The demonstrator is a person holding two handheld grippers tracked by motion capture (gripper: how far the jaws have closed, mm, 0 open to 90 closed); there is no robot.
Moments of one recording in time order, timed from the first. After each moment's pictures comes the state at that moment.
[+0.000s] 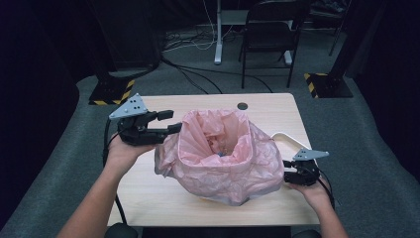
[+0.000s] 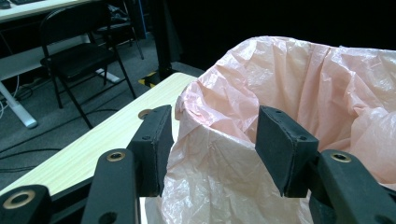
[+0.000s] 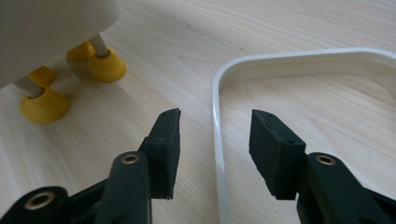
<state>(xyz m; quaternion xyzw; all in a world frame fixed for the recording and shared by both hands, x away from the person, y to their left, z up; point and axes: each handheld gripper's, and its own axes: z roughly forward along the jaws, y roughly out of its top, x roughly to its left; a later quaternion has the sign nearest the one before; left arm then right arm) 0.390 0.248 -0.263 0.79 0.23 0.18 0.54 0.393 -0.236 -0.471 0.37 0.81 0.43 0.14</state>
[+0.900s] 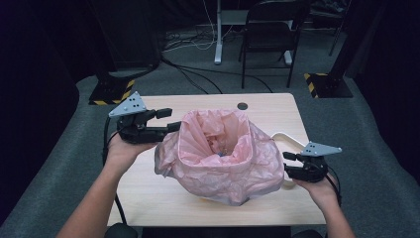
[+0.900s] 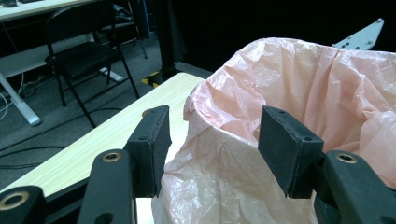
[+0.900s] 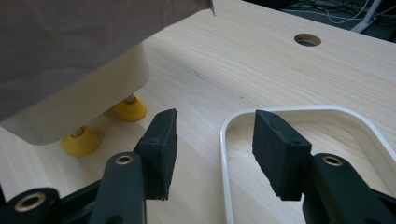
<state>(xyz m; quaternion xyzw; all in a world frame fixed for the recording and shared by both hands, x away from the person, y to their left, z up) 0.394 0.249 -0.263 0.79 0.24 0.18 0.54 0.376 -0.234 -0.419 0.35 0.79 0.46 0.17</state>
